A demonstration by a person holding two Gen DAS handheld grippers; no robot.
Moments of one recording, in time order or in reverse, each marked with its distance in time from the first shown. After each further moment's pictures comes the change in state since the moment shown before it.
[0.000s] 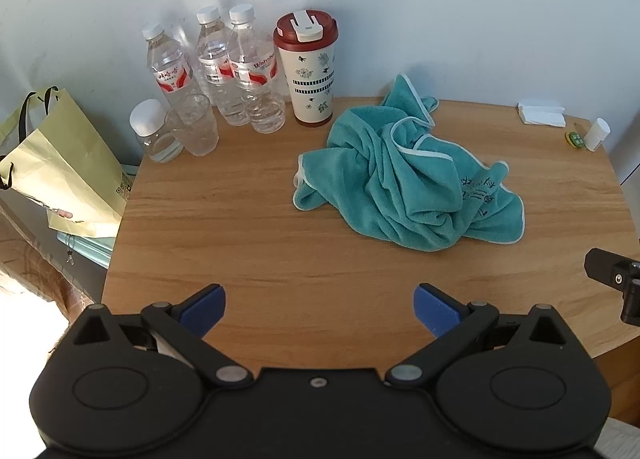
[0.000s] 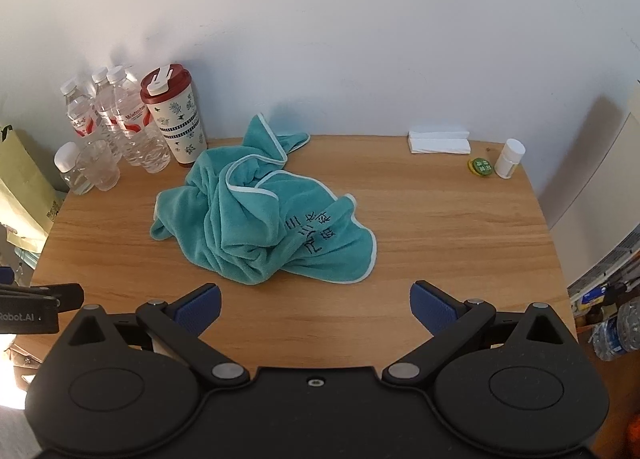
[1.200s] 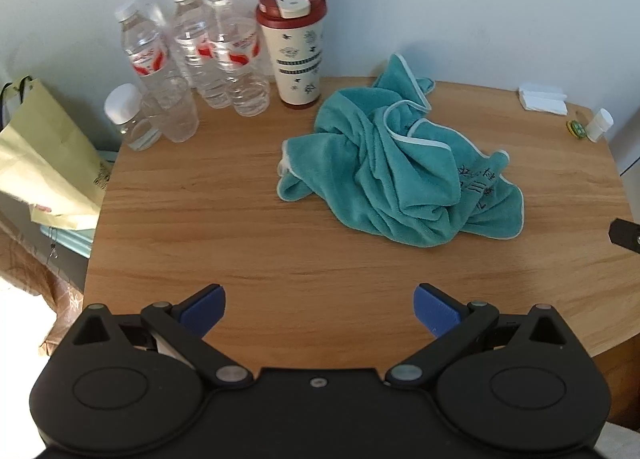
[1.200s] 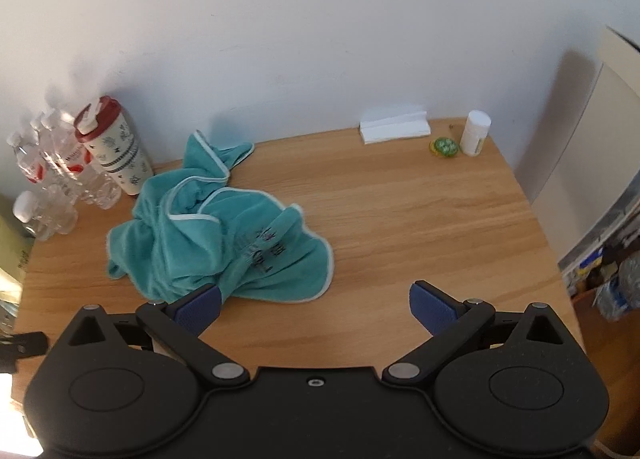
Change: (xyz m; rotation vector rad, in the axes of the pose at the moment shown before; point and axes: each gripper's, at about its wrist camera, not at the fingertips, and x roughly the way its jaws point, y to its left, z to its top) left arm 0.037 -0.003 0.027 0.023 0.072 -0.024; right arm 0.039 -0.057 0.015 0.116 -0.015 -0.063
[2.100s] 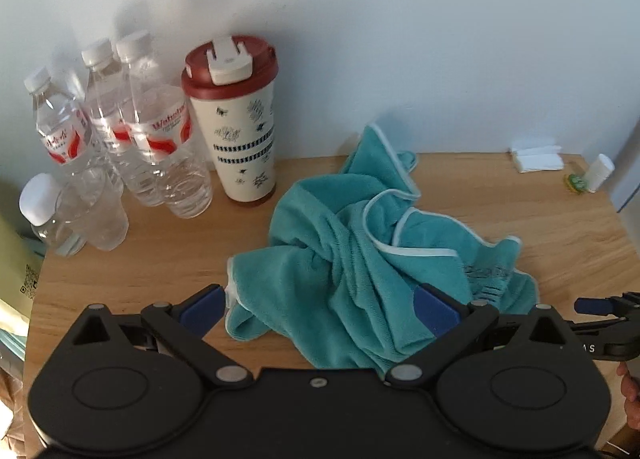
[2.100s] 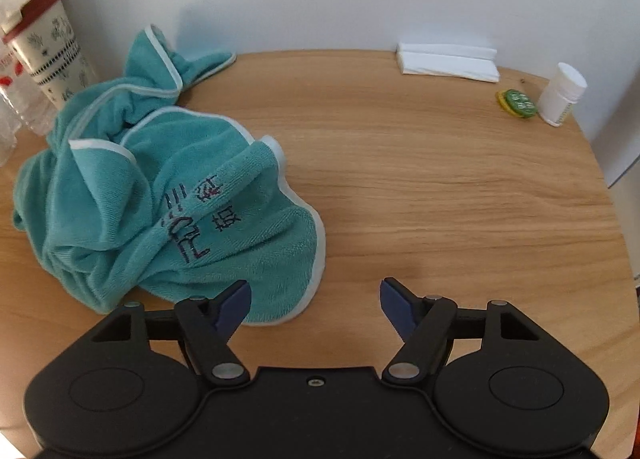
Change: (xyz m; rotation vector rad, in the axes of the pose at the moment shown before) left arm 0.104 -0.011 0.066 0.044 -0.208 -0.113; right arm 0.177 -0.008 -0.003 -0.118 0.149 0.031
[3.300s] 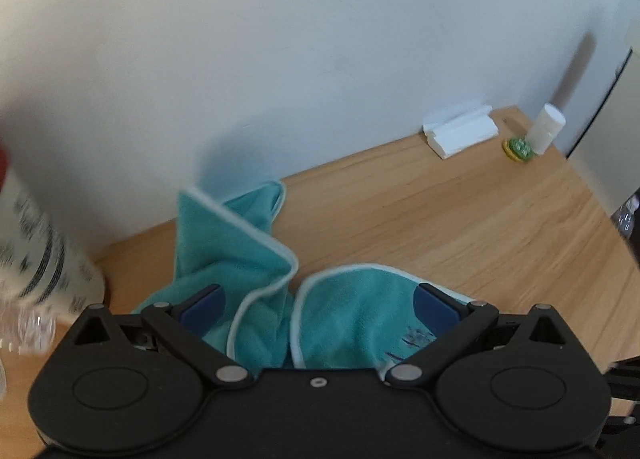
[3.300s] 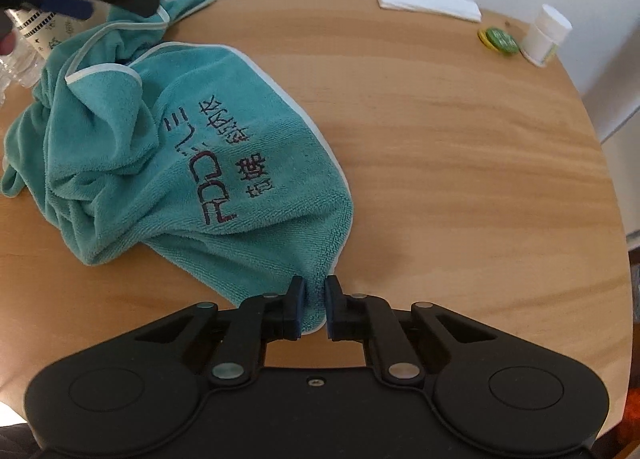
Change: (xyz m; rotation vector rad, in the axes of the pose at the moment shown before) left arm 0.108 -0.119 0.072 0.352 0.053 -0.207; right arm -0.014 -0.025 -0.039 0.021 0.150 0.000
